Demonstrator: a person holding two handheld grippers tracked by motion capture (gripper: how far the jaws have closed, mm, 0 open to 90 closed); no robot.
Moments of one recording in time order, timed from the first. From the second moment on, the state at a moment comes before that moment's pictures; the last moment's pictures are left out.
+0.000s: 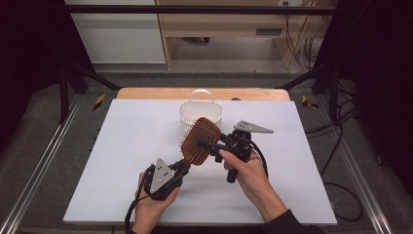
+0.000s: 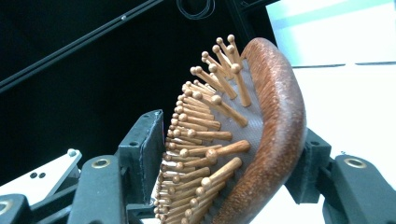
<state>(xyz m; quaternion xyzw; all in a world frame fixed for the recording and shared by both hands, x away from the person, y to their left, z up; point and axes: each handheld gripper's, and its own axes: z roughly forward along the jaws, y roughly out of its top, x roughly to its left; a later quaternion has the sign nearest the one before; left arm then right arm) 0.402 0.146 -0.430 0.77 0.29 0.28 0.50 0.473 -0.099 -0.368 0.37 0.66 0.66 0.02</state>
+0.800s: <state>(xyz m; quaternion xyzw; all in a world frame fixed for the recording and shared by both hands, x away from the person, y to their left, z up) 0.412 0.154 -0.442 0.76 0.31 0.28 0.50 0.468 -0.078 -0.360 0.34 0.69 0.64 0.03</state>
